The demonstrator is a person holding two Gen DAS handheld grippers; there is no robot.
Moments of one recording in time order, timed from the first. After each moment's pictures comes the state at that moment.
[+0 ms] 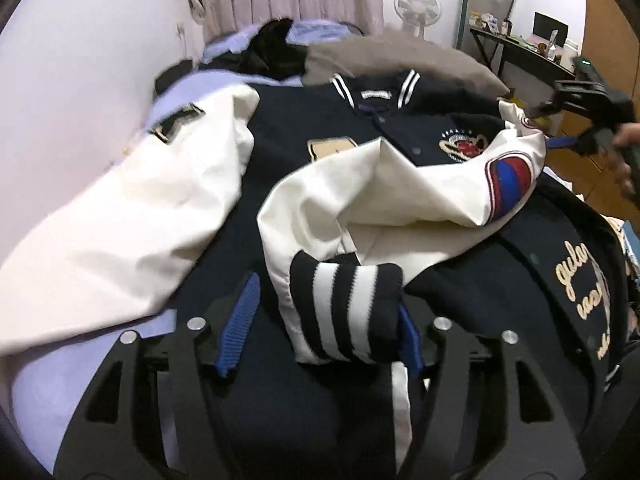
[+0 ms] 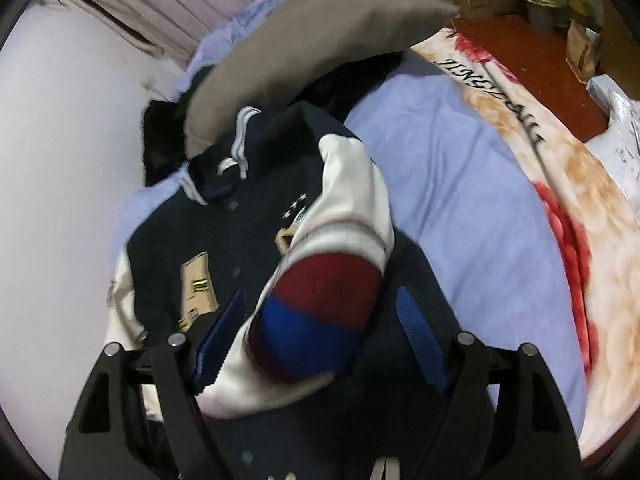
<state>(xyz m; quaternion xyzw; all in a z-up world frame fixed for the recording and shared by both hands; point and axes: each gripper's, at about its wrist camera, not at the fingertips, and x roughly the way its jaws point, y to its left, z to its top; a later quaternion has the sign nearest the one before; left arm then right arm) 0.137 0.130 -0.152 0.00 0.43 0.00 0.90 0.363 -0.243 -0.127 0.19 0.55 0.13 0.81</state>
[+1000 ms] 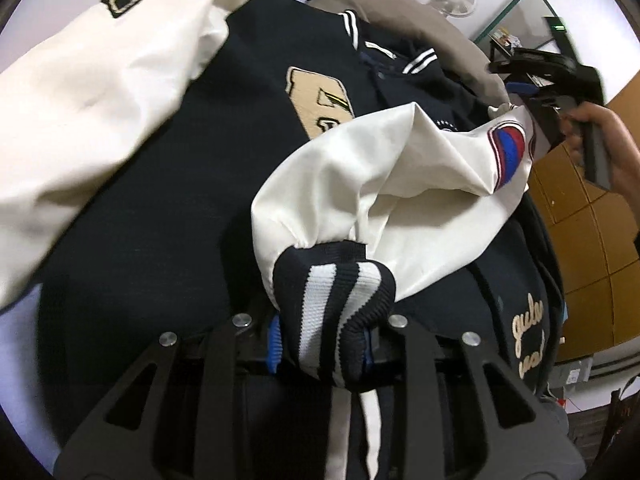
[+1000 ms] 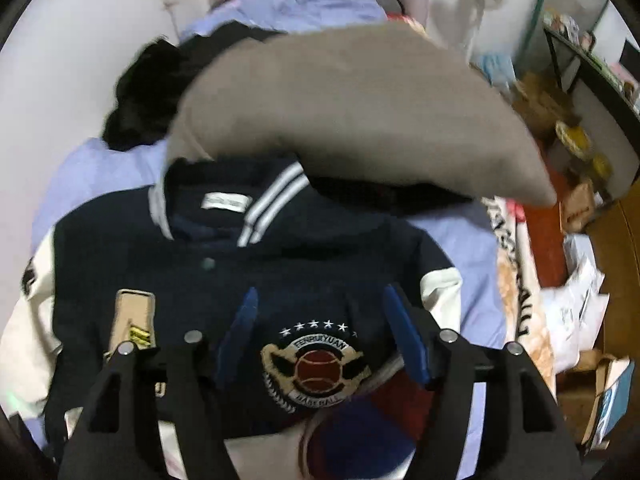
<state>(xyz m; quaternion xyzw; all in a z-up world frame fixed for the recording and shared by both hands) 0.175 0.146 -0.188 -0.18 0.51 -0.05 0.84 0.450 -0.138 -0.065 -0.06 0.48 0.11 0.87</state>
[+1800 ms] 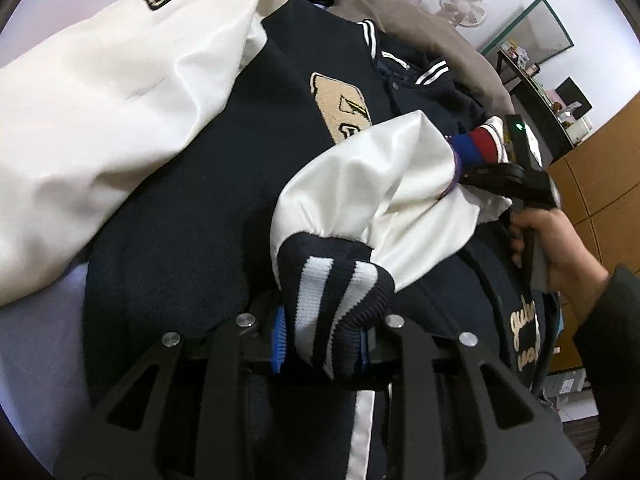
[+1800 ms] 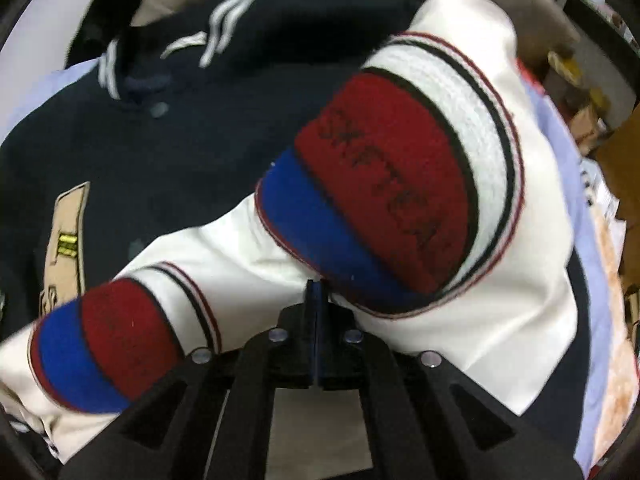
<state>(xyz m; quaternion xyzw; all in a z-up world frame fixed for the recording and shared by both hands) 0.165 0.164 -0.186 -0.20 0.51 -0.04 0.84 0.416 -0.132 -0.231 -0.03 0.58 0.07 0.81</state>
